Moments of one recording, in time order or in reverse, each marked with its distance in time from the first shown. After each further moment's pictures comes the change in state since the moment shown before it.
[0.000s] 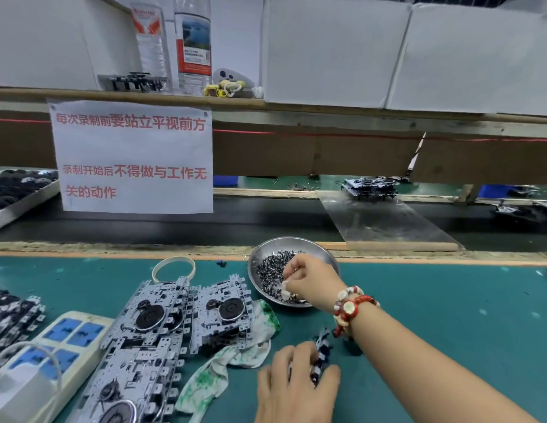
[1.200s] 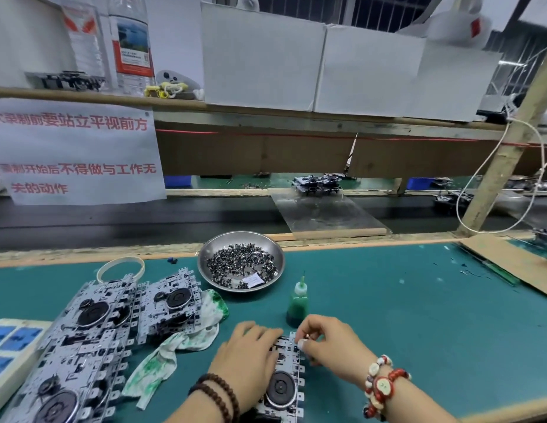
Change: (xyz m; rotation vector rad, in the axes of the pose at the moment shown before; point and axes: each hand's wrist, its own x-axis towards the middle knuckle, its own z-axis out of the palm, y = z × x) left_hand 0.025 -0.017 0.023 0.230 -0.334 0.137; right_hand -0.132 0.081 -0.021 0.038 0.022 0.163
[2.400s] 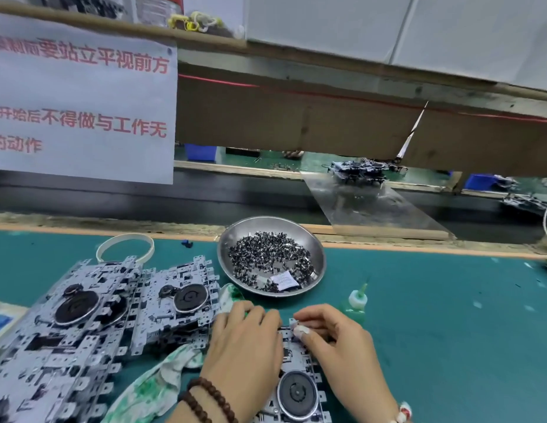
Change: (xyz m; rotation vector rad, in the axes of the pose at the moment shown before) left_hand 0.036 -0.043 0.001 0.041 0.254 -0.147; right_hand 0.062 -0.007 0.053 0.290 0.231 -0.196
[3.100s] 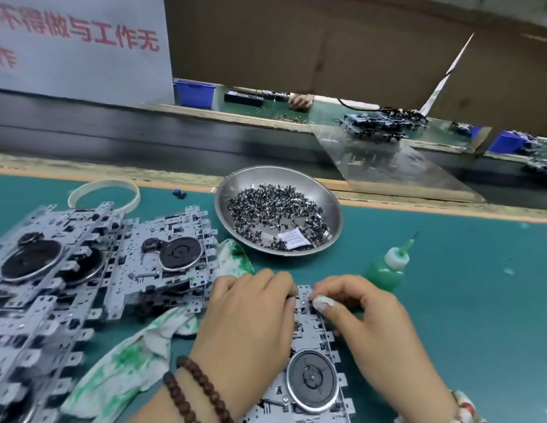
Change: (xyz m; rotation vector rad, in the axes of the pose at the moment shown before) left_hand -0.005 -0.008 0.008 -0.191 0.077 0.052; right_hand -0.003 0.006 -0.003 -0.128 -0.040 -0.040
